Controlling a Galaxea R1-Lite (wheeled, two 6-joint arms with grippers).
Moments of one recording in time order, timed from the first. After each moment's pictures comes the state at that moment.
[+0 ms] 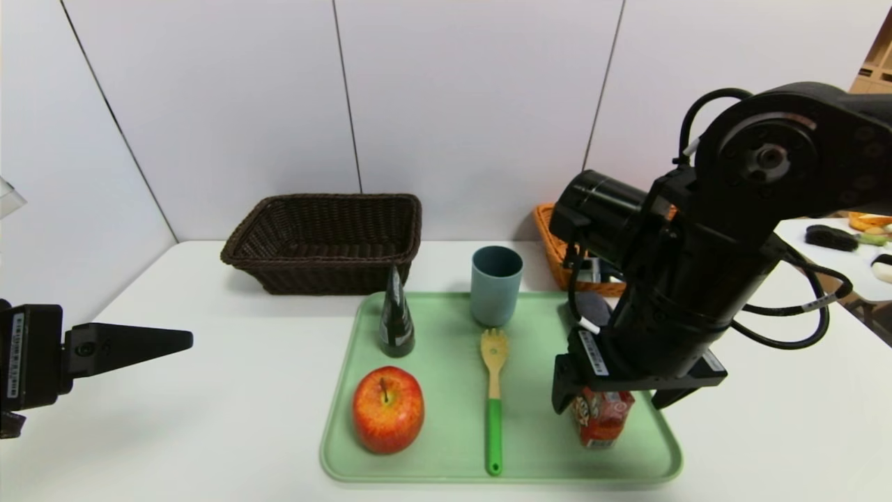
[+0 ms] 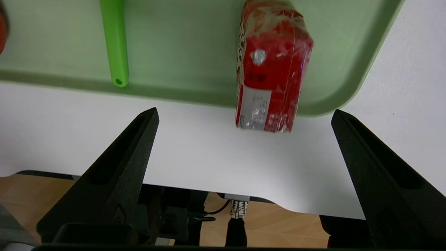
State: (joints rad) left arm -0.24 1.07 -1.04 0.59 -0.11 -0.33; right arm 0.68 1.91 -1.73 1.23 -0.01 0.57
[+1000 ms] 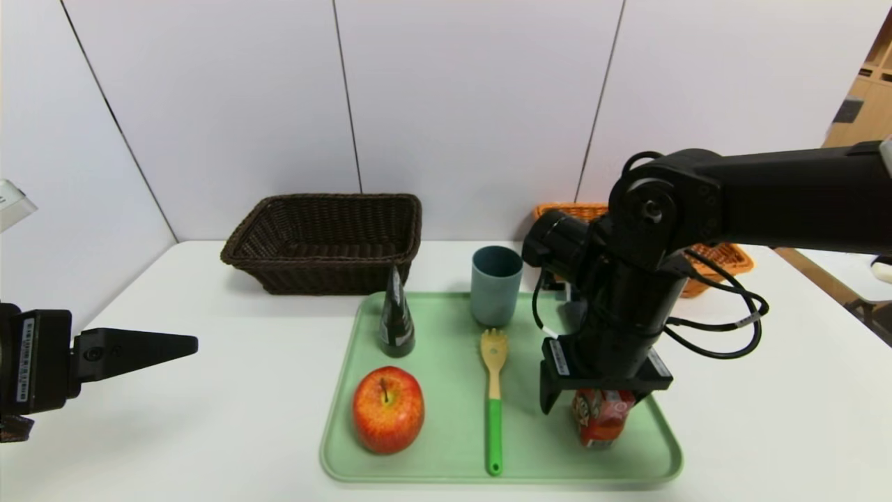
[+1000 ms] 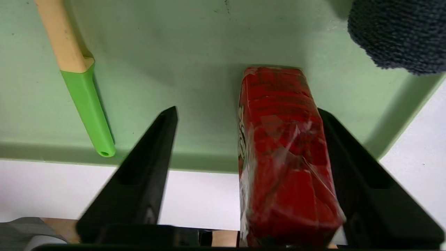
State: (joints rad) left arm -0.24 1.08 -1.03 0.58 -0.11 -0.33; right arm 0.62 2.06 -1.72 1.15 0.03 0.57
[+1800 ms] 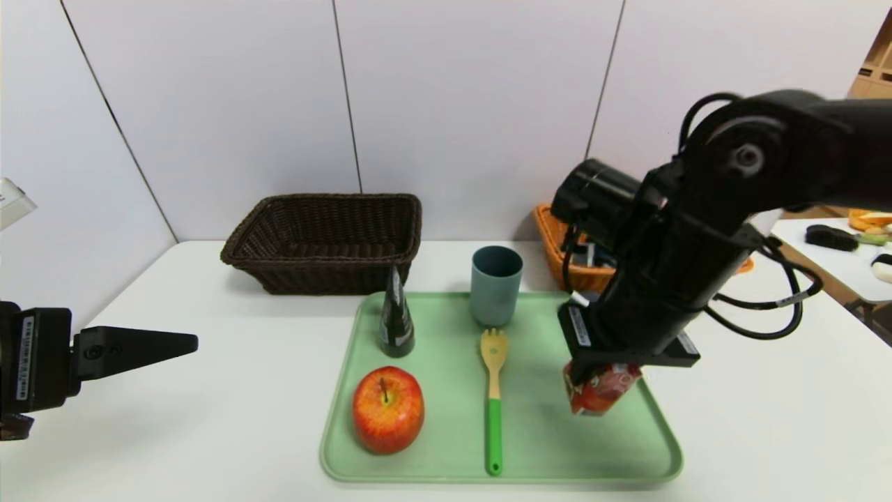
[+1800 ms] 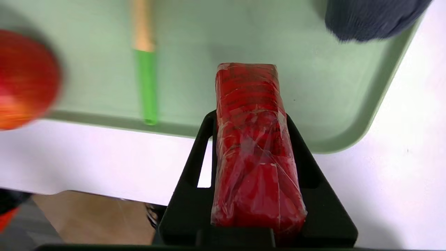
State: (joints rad) left arm -0.24 1.08 -1.03 0.58 -0.11 -0.33; right arm 0.61 1.91 -1.79 1.13 0.03 0.57
